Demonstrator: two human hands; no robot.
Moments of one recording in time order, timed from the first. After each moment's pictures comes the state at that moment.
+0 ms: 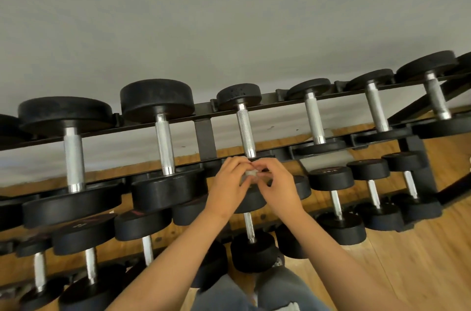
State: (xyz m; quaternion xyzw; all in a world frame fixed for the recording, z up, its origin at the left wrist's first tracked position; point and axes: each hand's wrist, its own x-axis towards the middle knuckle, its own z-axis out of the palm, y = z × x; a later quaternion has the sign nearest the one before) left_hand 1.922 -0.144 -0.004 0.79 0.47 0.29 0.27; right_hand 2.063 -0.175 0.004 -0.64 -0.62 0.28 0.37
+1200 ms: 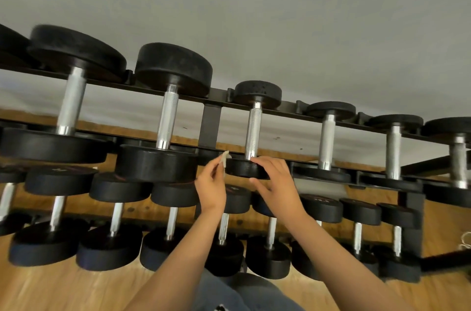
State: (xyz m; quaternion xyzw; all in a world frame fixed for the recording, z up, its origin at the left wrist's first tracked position) left_hand 1.959 -0.151 -0.063 0.35 0.66 0.54 0.38; right_hand 2.105 -0.144 0.001 -0.56 -0.77 0.23 0.19
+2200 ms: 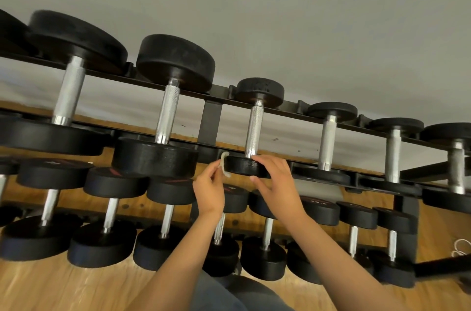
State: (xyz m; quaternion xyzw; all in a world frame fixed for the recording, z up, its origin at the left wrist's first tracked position) left_hand 1.959 -0.162 -0.065 0.36 0.69 0.50 0.38; right_hand 2.104 -0.146 0.002 -0.58 -0.76 0.24 0.19
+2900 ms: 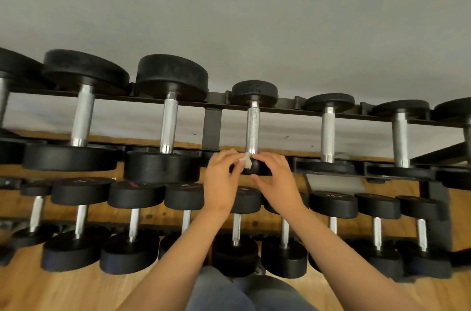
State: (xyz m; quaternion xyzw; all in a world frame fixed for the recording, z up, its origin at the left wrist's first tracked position) left_hand 1.957 -0.152 -0.011 0.60 0.64 0.41 0.25; right_hand 2.100 -0.148 0.002 -0.59 -0.71 0.28 0.26
